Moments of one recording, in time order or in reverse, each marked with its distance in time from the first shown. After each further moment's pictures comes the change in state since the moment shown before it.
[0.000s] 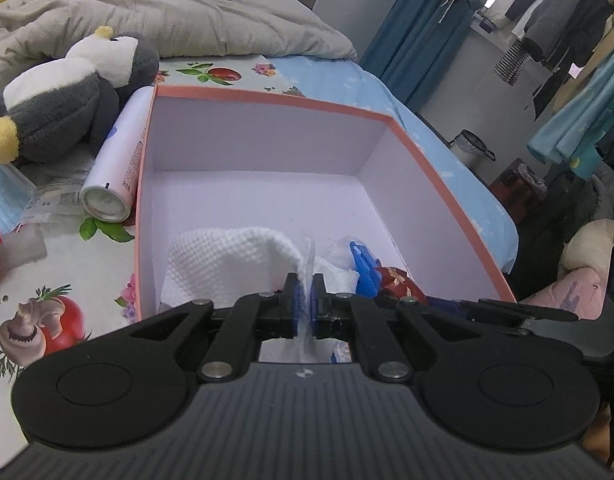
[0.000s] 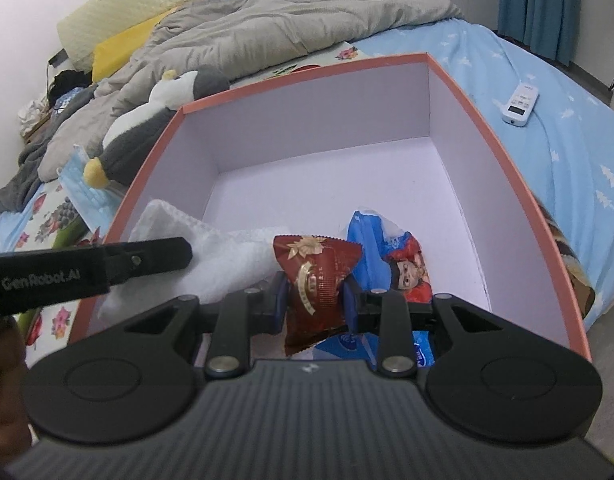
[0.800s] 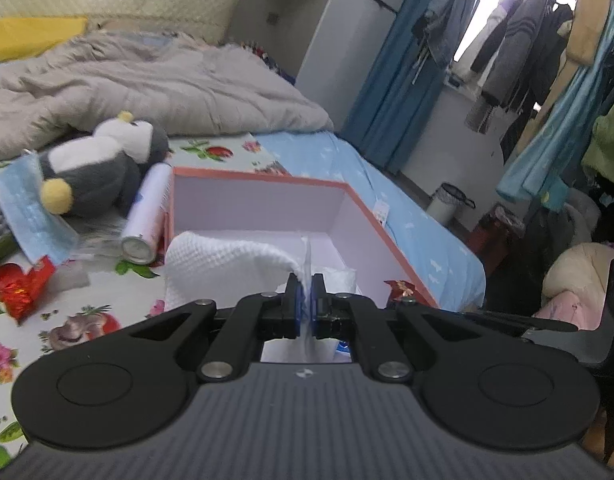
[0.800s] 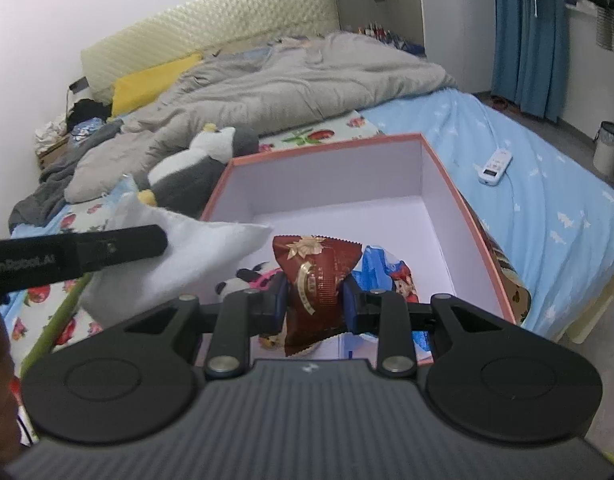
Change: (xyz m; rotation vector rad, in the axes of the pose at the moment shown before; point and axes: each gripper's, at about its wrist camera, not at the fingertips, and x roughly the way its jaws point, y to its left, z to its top) left arm -0.149 -0.039 -0.036 0.044 -0.225 -0.011; right arm -0.099 0.036 -0.021 -0.055 -0.173 -0.030
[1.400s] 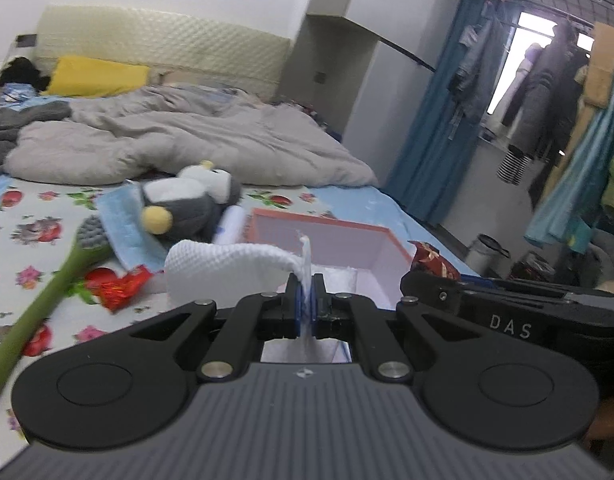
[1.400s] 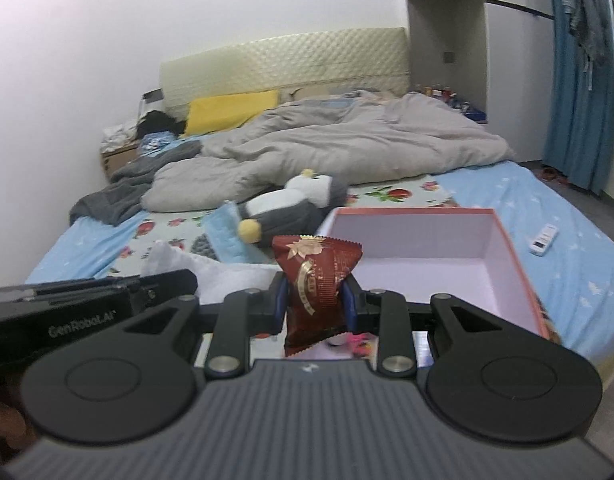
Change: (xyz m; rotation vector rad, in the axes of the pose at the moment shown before) left arm -0.146 0.009 -0.042 -0.039 -0.179 0.151; right arm -0.092 0.081 -0.001 -0.153 -0.145 0.124
